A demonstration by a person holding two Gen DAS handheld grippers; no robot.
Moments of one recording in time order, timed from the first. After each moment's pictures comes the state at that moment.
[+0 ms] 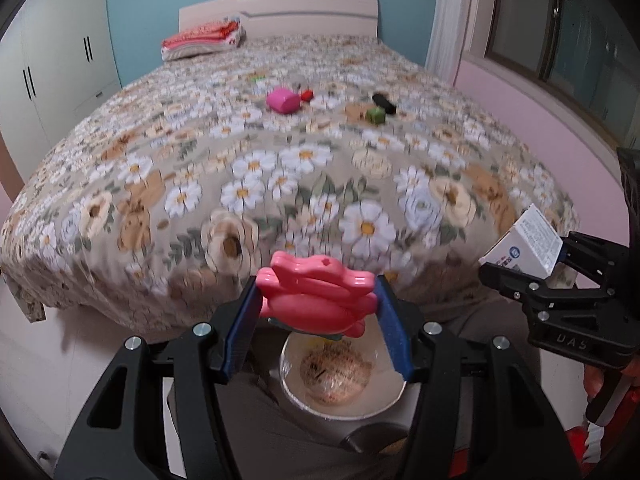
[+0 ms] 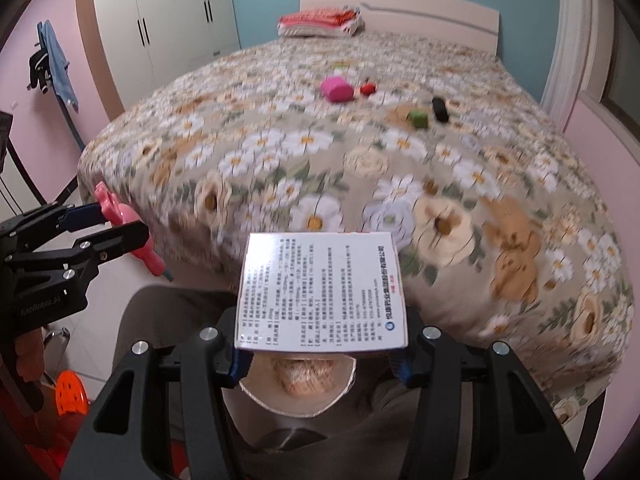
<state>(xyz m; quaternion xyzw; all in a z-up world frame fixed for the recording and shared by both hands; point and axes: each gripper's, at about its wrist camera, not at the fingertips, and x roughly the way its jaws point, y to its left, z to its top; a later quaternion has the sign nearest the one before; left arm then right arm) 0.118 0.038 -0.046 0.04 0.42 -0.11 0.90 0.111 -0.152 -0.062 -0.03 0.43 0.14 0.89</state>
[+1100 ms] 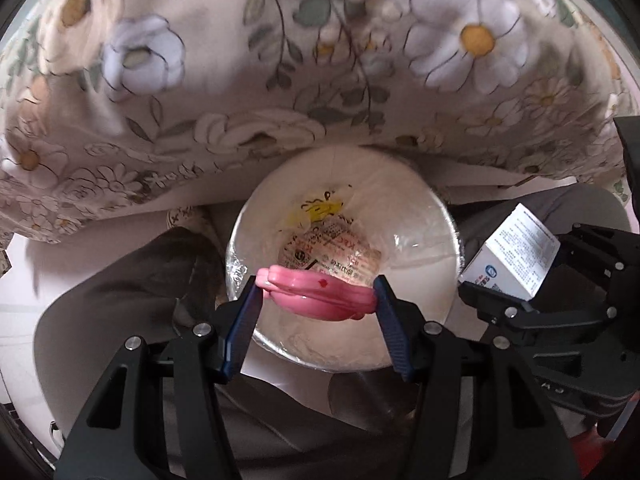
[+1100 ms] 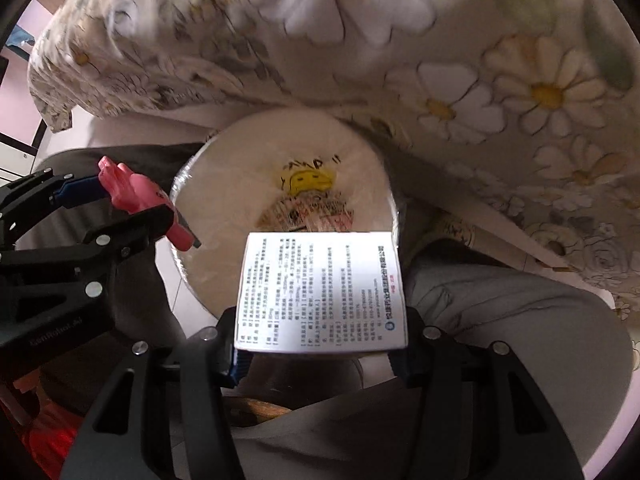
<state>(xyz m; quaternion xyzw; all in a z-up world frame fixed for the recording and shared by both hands) 0.169 0.006 -0.294 0.06 0.63 -0.11 0.77 0.148 -0.139 -0.294 -0.05 0.66 0.14 0.74</state>
